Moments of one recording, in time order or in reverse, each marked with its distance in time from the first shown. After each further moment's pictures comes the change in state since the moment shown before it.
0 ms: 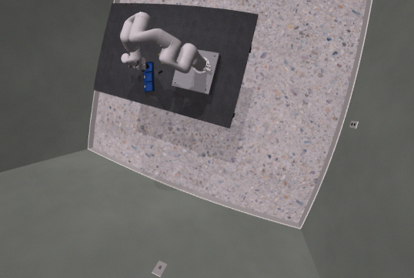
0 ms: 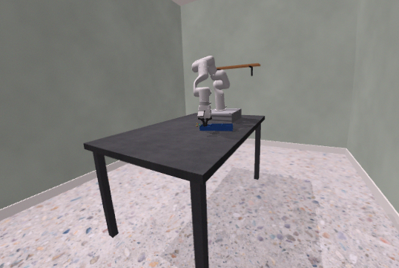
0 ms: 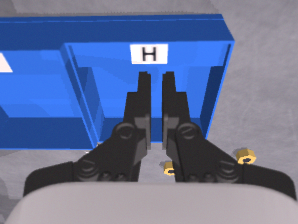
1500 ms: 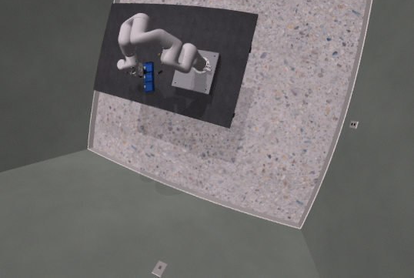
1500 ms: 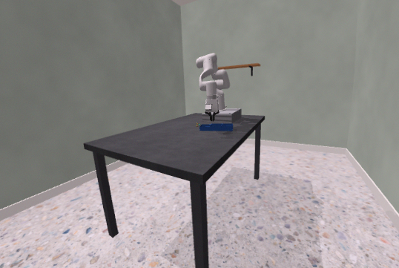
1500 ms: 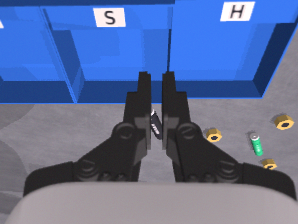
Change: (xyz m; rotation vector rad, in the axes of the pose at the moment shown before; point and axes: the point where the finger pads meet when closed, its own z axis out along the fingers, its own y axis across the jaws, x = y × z) arm -0.004 -0.057 -0.046 0.002 -0.001 -0.001
